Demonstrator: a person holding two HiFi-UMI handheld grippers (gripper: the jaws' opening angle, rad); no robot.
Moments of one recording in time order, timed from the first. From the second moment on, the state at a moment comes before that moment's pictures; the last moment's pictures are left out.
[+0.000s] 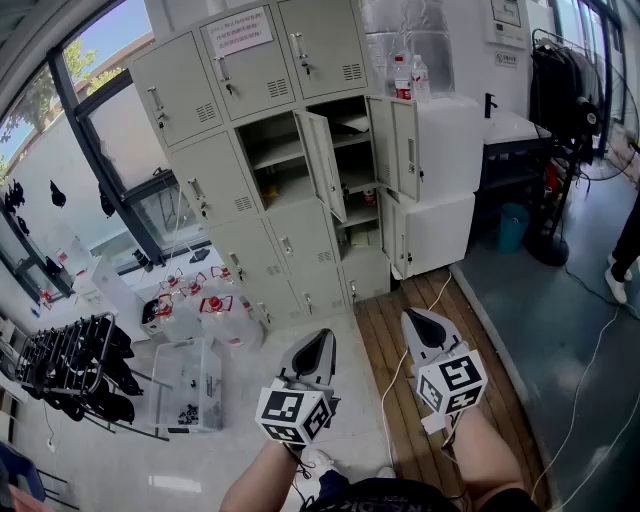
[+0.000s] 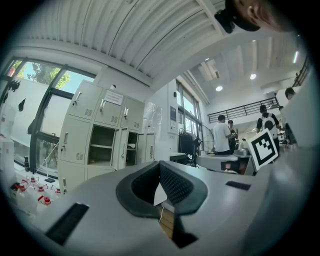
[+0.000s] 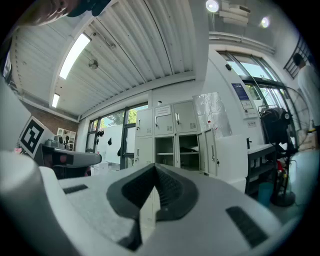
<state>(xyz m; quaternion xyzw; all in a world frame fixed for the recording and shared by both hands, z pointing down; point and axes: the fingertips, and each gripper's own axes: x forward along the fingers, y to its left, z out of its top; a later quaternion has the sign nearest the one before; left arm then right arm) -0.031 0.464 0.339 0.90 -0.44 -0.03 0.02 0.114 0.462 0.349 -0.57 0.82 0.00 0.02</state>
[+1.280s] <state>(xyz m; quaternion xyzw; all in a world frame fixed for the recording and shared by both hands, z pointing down) -0.106 0.359 0.343 0.92 -0.40 -0.01 0.03 0.033 0.369 0.341 -0.58 0.81 0.00 0.03</state>
